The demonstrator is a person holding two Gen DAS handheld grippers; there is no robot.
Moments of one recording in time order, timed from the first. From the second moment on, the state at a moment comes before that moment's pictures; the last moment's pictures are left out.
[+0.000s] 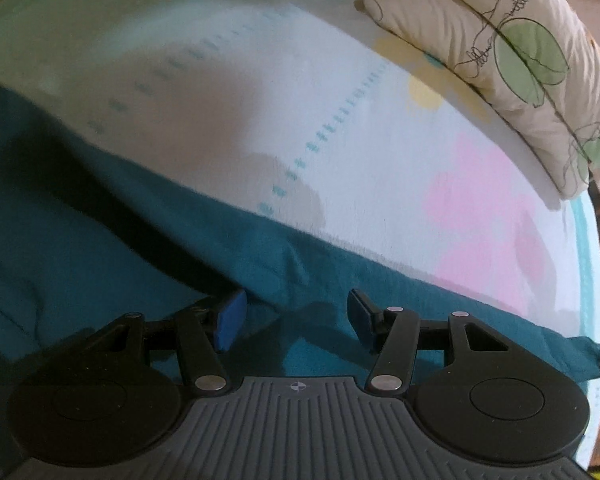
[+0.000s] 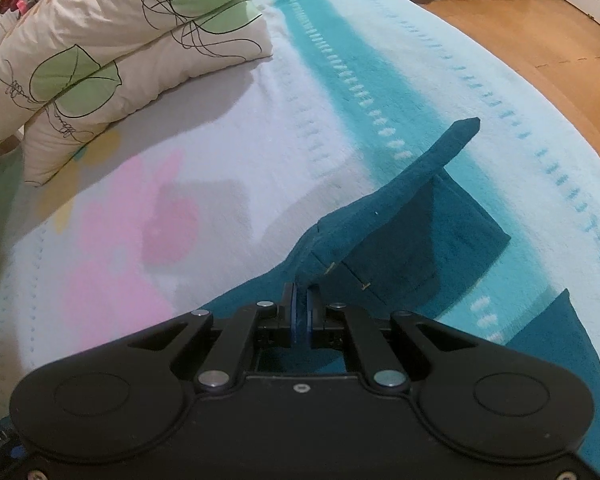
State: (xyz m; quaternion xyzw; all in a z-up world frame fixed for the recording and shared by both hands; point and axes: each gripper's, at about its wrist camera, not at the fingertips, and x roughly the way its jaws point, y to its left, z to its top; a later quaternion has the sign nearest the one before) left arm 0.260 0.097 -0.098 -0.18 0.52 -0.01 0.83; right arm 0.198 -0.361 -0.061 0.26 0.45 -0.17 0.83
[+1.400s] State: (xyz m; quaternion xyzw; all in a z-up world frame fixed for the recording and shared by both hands) left arm 0.071 0.086 -0.039 -0.13 0.53 0.00 0.84; right arm -0.036 -0.369 -0.085 0.32 0.52 -0.15 0.78
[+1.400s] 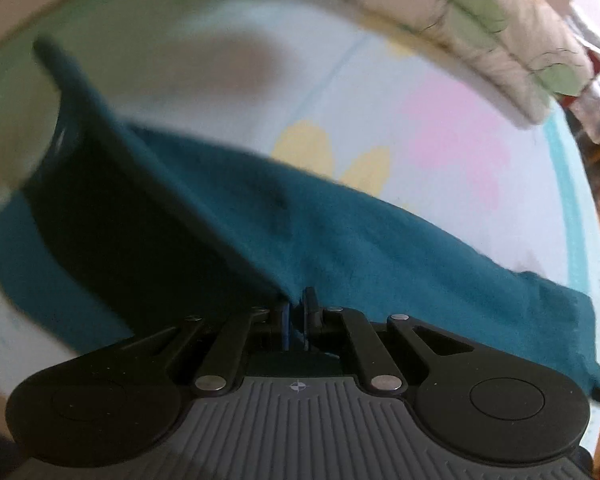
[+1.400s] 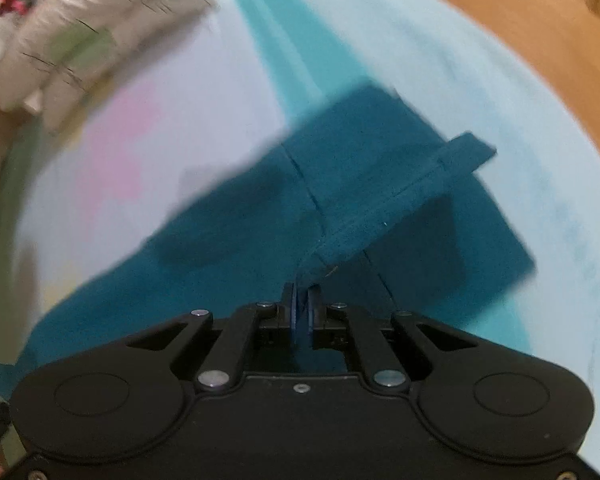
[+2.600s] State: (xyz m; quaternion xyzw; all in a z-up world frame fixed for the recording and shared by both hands) left arm 0.066 0.072 -0.109 -0.10 0.59 0.07 0.80; right arm -0.052 -0.458 -0.146 0.45 0.45 -0.25 0.73
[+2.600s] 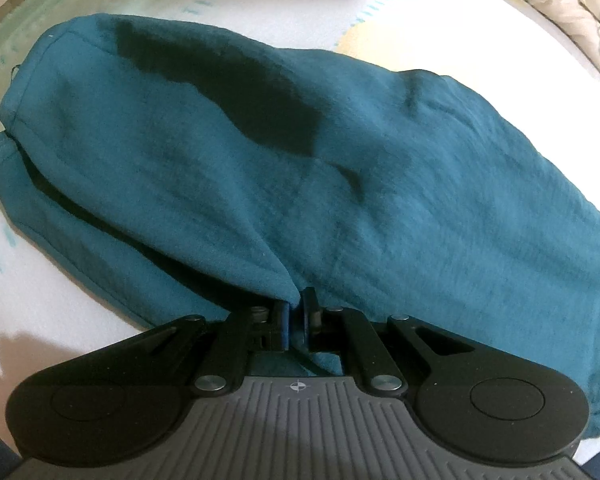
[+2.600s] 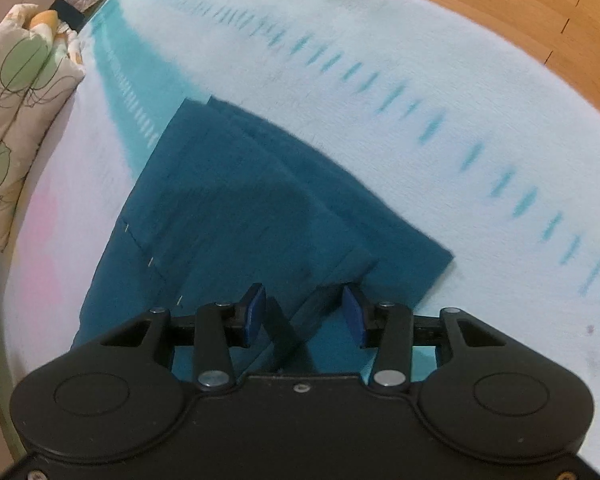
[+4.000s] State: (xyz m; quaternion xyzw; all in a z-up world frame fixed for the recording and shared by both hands) left arm 0.046 0.079 -0.051 -0.08 0.62 -0.07 0.78; right arm -0.044 -0.411 -0.040 0.33 0.42 -0.22 0.82
